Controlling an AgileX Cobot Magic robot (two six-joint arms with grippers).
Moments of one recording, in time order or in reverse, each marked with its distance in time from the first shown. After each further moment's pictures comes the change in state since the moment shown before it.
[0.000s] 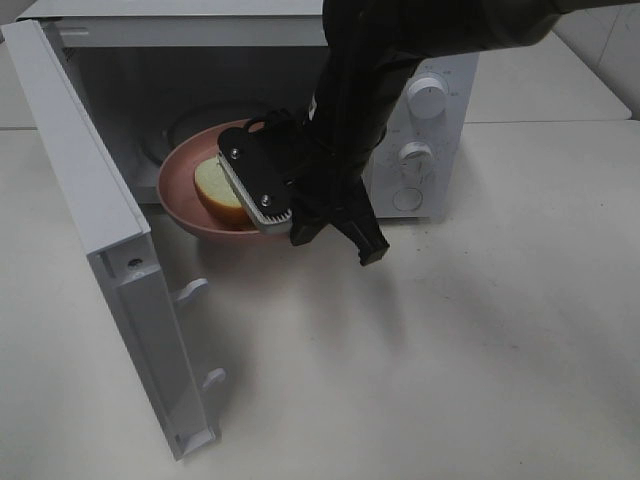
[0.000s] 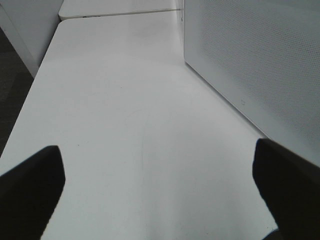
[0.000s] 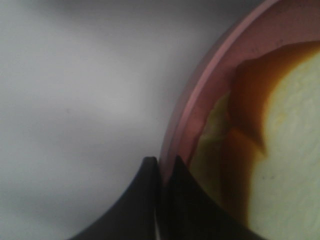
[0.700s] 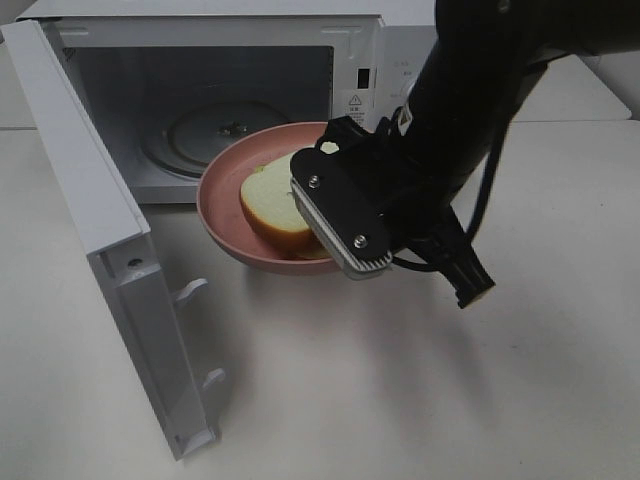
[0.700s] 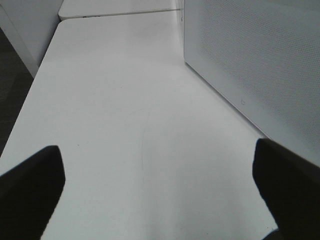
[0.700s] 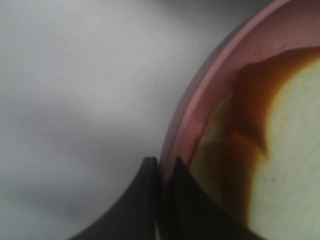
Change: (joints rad) left arm 0.000 0.000 0.000 0.000 0.000 0.000; right arm 0.005 -0.311 0.336 -0.013 -0.035 -0.014
